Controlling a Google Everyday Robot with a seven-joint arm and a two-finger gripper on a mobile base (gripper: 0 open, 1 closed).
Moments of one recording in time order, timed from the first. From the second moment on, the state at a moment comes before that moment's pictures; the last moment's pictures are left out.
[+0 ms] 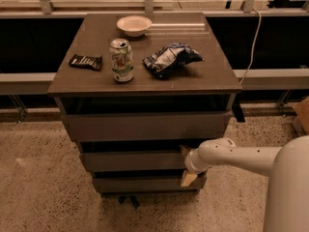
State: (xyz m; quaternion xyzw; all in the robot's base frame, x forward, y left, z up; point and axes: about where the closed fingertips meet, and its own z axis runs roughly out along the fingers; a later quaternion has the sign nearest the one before) arm 0.592 -0.142 0.399 -0.70 0.67 0.02 0.23
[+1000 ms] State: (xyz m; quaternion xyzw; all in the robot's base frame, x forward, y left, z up) arm 0.568 -0.134 0.395 -0.72 0.66 0.05 0.21
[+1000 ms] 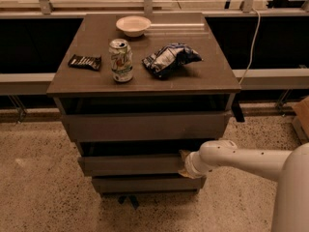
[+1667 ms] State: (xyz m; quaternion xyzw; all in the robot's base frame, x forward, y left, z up) arm 0.568 -0.134 0.398 -0.72 0.66 0.05 0.21
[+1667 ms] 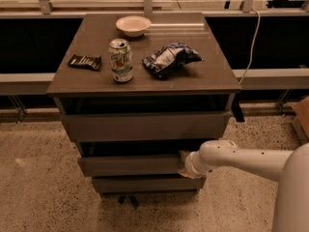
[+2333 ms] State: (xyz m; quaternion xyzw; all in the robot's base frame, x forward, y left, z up) arm 0.568 -0.134 0.399 -0.72 0.66 0.05 0.21
